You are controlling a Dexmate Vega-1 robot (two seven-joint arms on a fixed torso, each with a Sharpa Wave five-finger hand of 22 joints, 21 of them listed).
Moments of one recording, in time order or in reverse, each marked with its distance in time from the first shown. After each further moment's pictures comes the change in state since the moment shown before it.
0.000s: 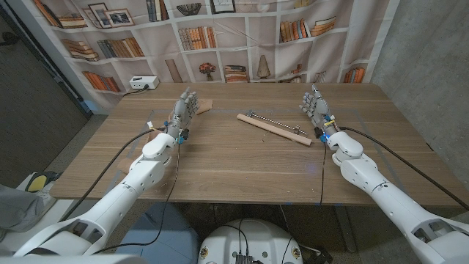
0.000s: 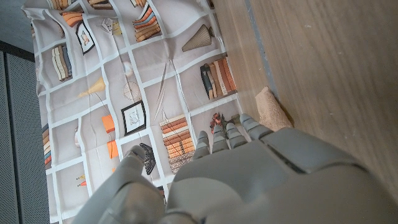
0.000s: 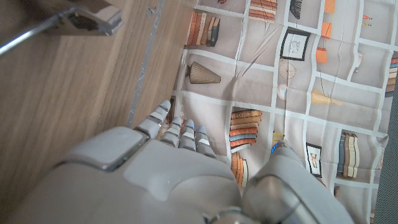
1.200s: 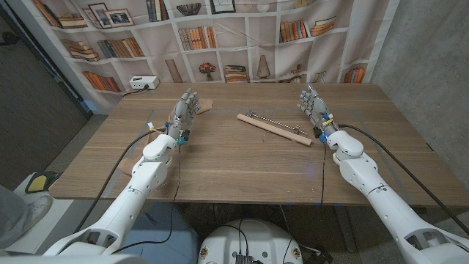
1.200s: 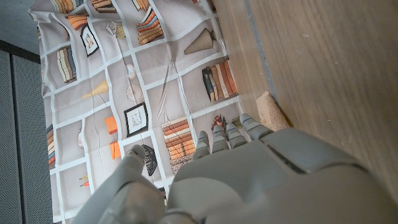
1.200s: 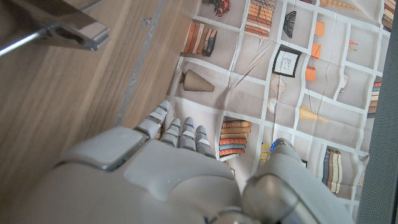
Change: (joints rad) left arm 0.058 -0.146 -0.191 -0.025 0.159 0.062 -0.105; left_hand 0.000 0.000 0.000 0.000 0.000 0.000 0.000 0.000 0.000 0.000 0.000 0.000 0.000 0.000 0.000 0.000 0.004 0.000 0.000 0.000 0.002; right arm -0.062 0.081 0.130 -0.095 -0.197 -0.075 0.063; right_hand 0.020 0.009 0.005 -0.020 0.000 0.000 0.000 0.004 0.004 0.026 0.010 0.015 0.000 -0.027 0.005 0.000 -0.003 -0.009 0.009 0.003 0.000
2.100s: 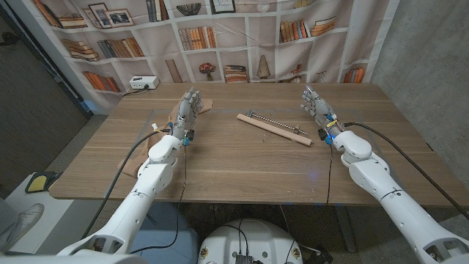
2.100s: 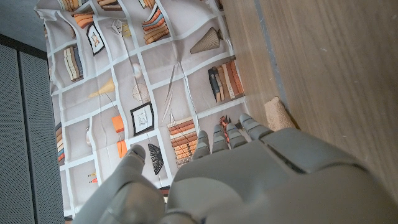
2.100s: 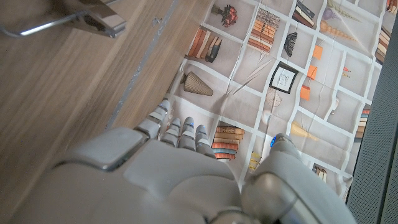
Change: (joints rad) left arm 0.034 -0.048 -0.002 -0.064 0.043 -0.005 0.060; left_hand 0.000 0.000 -0.003 -0.003 0.000 0.004 0.004 0.004 0.000 0.000 0.000 0.004 0.000 0.000 0.000 0.000 0.000 0.000 0.000 0.000 0.000; right arm -0.058 -0.092 0.003 -0.109 -0.057 -0.031 -0.021; right_hand 0.045 0.005 0.017 -0.030 0.000 0.000 0.000 0.004 0.000 0.000 0.000 0.000 0.004 -0.005 -0.005 0.000 -0.005 -0.008 0.000 0.000 0.000
